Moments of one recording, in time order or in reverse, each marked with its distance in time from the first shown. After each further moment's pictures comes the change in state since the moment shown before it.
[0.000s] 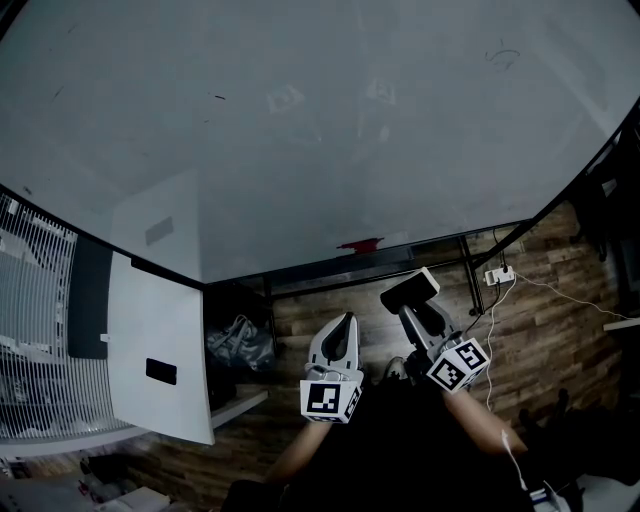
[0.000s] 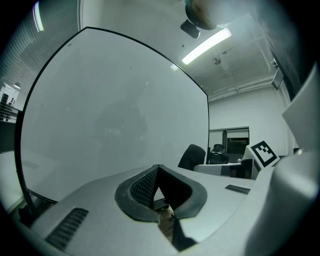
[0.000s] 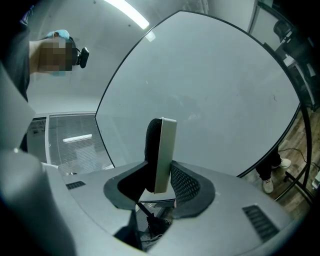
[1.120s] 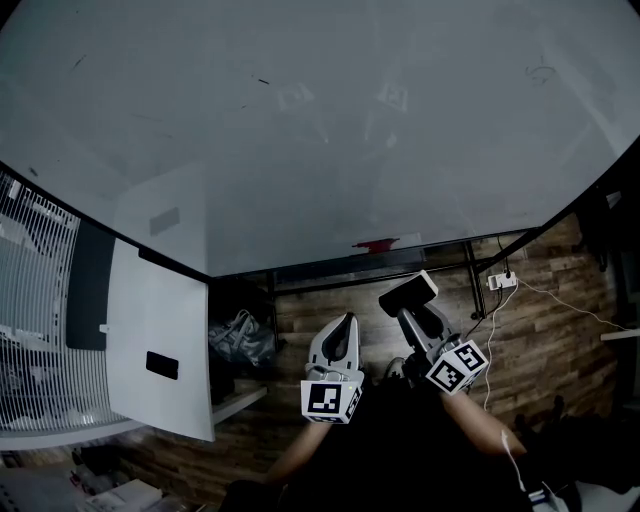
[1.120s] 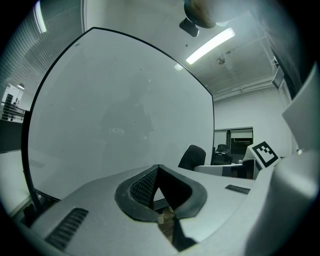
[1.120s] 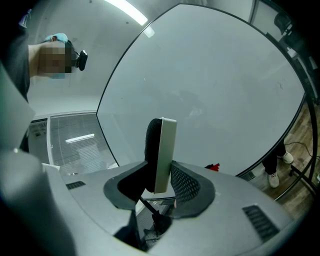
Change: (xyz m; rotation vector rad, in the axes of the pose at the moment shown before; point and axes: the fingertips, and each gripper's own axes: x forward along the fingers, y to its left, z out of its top) left arm -0.013 0.031 -0.002 -0.017 0.003 0.038; right arm 0.024 0.020 -0.021 0.024 0.037 0.027
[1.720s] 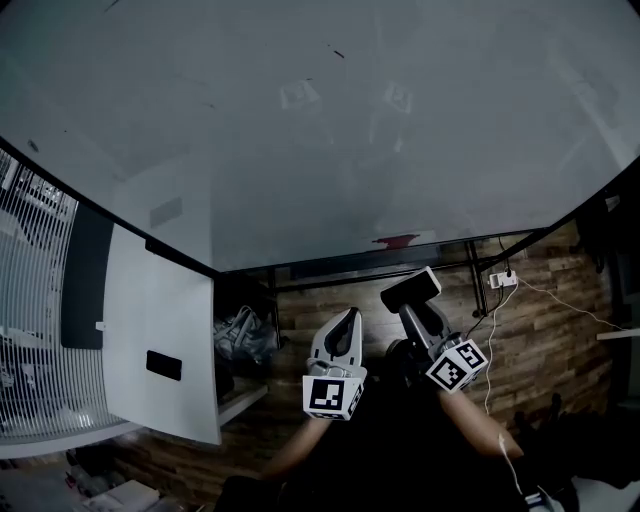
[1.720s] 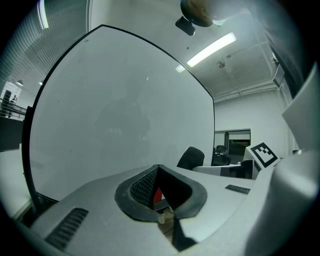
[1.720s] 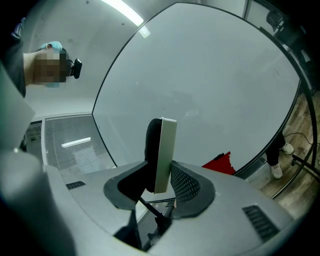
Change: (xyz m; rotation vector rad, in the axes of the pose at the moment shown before) left arm -0.010 0.045 -0.001 -0.006 -0.012 -0.031; right arm 0.035 0.021 -0.026 0.050 -0.028 -0.031
